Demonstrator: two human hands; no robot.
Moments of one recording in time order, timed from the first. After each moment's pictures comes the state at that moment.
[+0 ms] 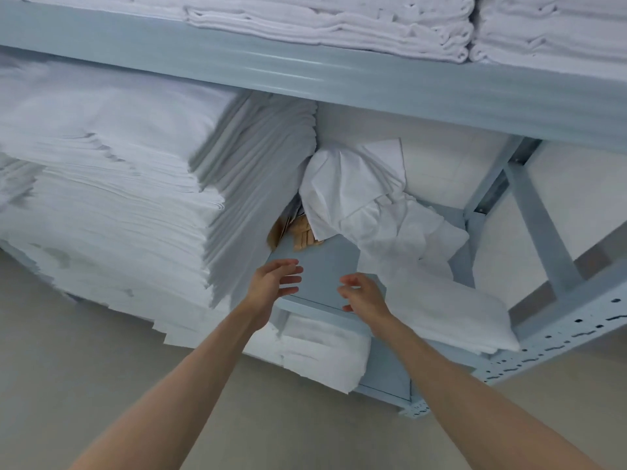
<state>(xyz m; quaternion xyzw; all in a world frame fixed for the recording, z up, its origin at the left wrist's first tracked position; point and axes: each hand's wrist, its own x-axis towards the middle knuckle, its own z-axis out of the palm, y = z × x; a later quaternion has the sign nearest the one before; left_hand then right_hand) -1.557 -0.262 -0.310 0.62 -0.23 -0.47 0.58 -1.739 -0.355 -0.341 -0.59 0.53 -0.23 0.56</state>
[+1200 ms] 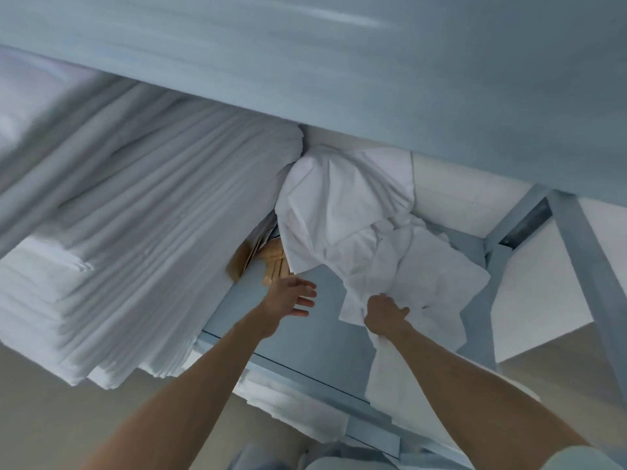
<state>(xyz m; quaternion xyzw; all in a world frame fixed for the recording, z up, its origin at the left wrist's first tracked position) -1.564 -0.471 -0.387 0.67 -0.23 -0.54 0.46 -1.750 -0.595 -0.441 -0.78 0.57 0.22 0.17</state>
